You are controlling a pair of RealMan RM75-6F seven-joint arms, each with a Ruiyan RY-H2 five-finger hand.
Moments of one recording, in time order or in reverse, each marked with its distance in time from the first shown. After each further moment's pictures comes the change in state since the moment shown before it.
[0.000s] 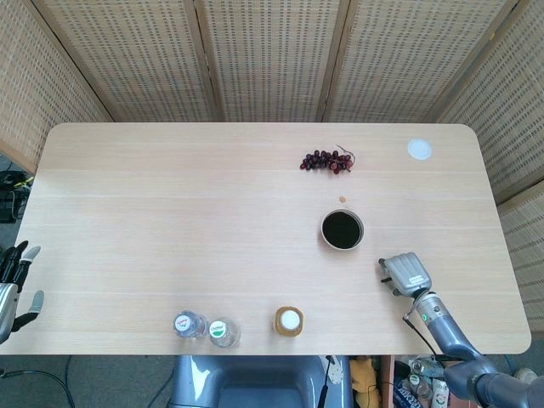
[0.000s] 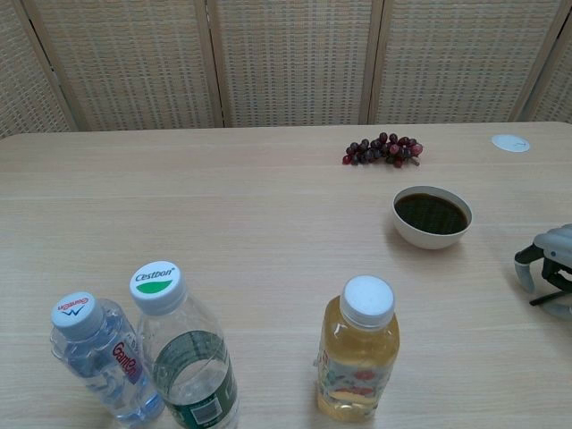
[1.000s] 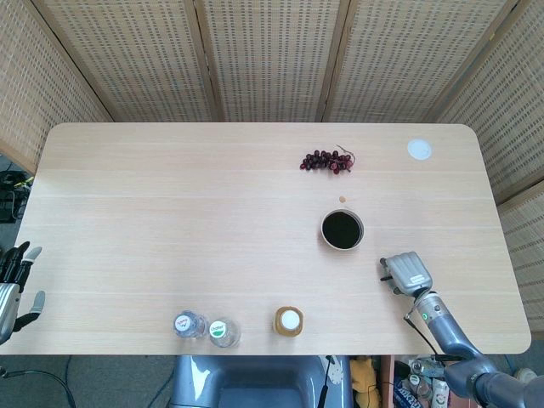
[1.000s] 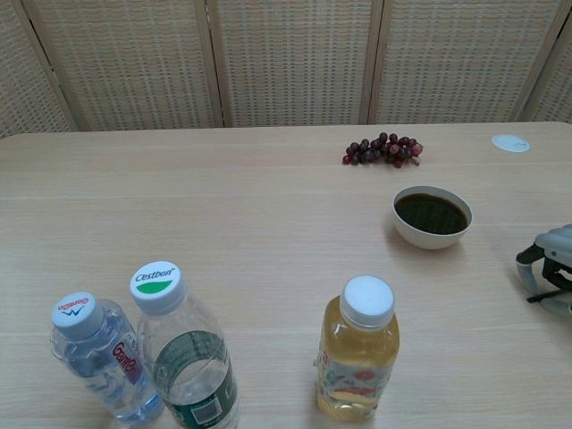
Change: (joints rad) left arm -0.001 -0.006 0.000 0.005 -0.006 -0.010 -0.001; right arm -0.004 -0.020 0.000 0.046 -0.009 -0.021 0.022
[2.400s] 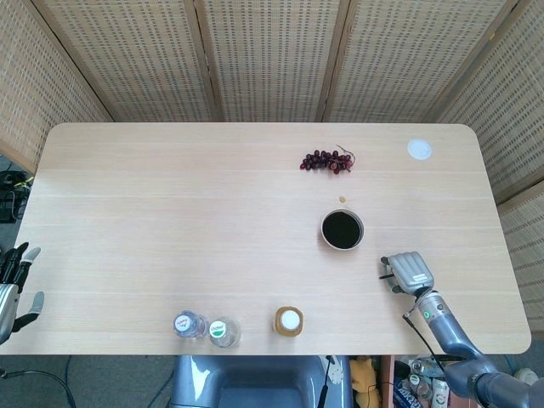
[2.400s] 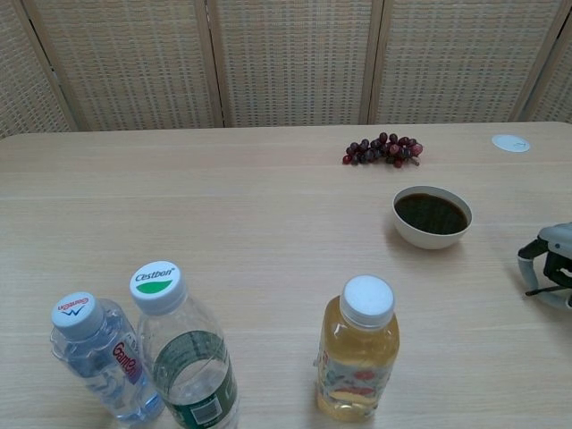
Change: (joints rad) left arm 0.002 -0.005 0.000 0.015 -0.005 -0.003 -0.014; right arm -0.006 0.019 0.031 -0.037 0.010 0.009 0.098
